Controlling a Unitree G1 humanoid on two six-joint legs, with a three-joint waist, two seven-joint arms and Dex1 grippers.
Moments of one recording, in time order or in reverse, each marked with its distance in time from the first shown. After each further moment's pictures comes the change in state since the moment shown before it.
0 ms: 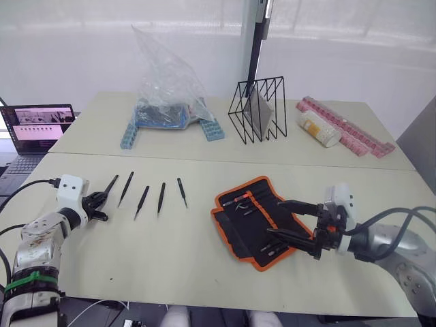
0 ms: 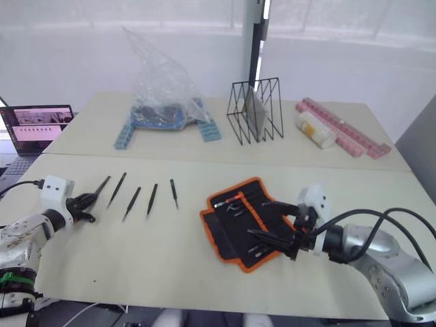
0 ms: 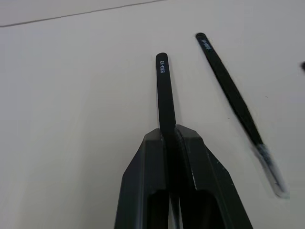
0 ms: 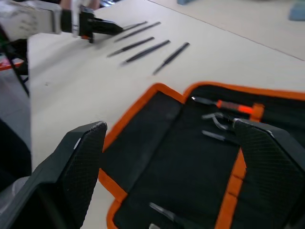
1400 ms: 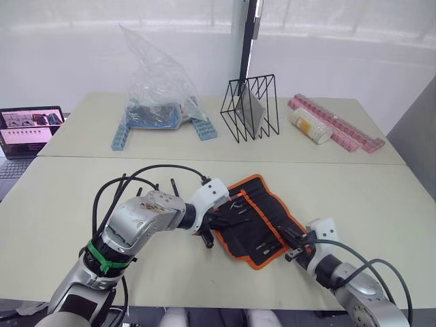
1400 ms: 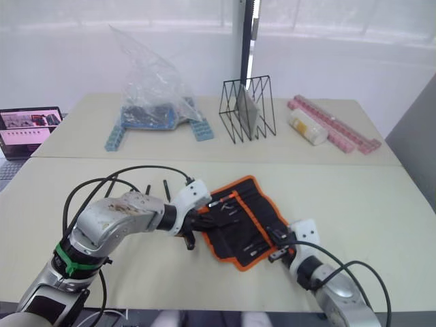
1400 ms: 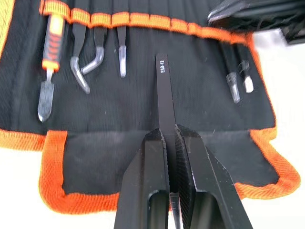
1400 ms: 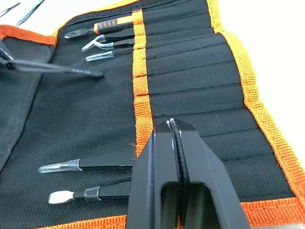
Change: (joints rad) left arm -0.388 -0.194 -0.691 -0.692 -0.208 0.943 0.025; right arm 0.170 0.342 0.173 0.082 -0.375 -0.185 -0.393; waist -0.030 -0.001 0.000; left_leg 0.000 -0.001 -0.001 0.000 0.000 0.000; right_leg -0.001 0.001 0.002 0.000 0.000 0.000
